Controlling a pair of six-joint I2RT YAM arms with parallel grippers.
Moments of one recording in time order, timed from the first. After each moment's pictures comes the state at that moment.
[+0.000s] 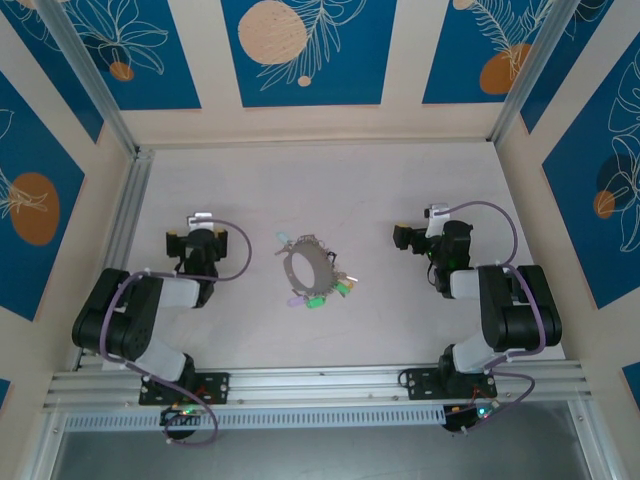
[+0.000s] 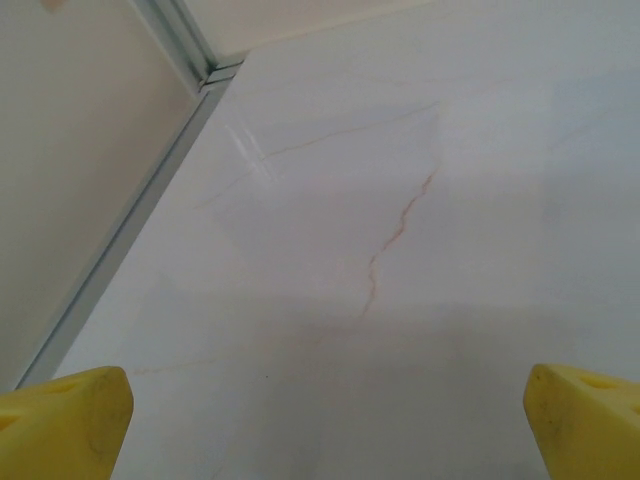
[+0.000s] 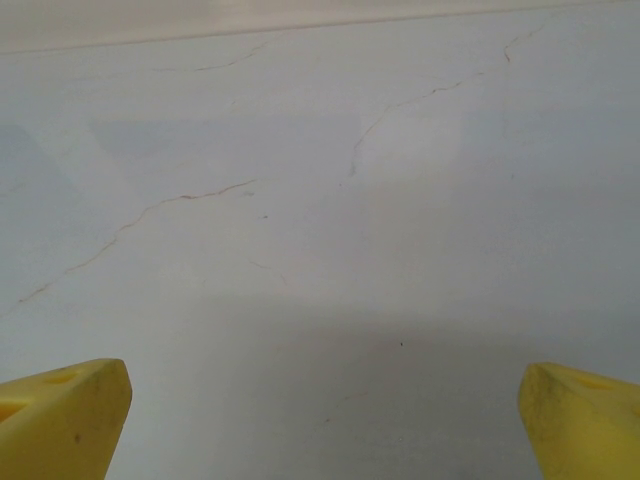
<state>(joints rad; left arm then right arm) -0.20 1.53 0.42 0.68 -0.53 0.08 0.00 1.52 0.40 0.70 -0.21 0.06</state>
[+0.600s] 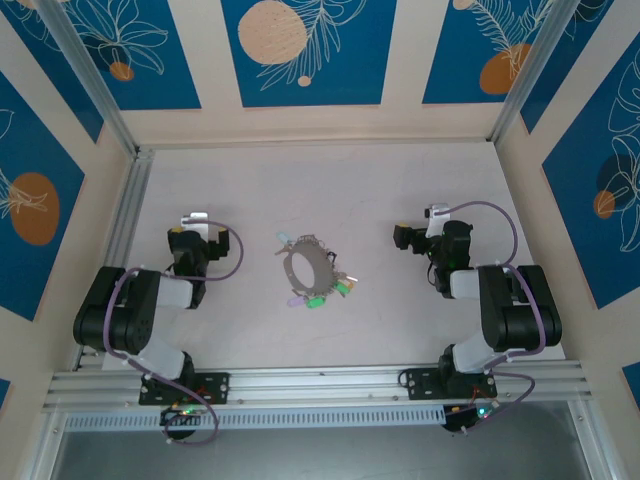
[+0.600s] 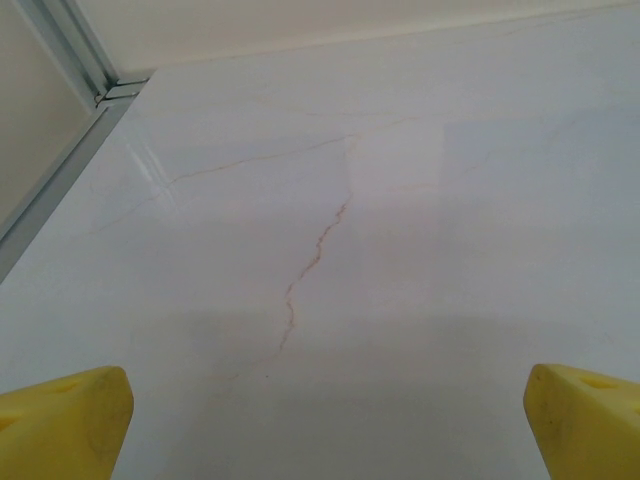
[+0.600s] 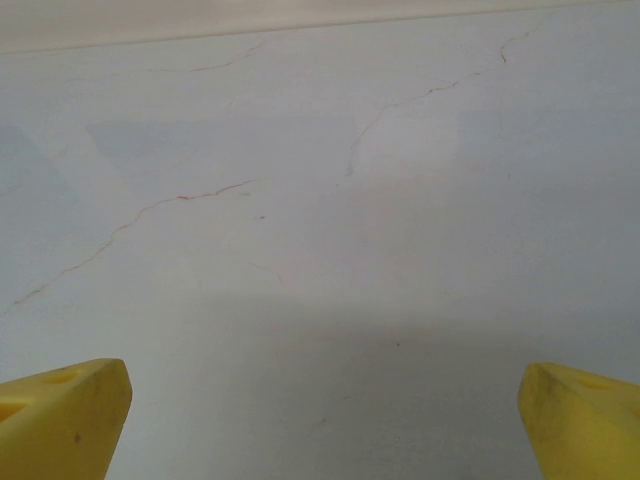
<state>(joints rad) -0.11 1.56 0.37 0.83 -0.23 0.05 0.00 1.52 0.40 0.70 -0.21 0.06</state>
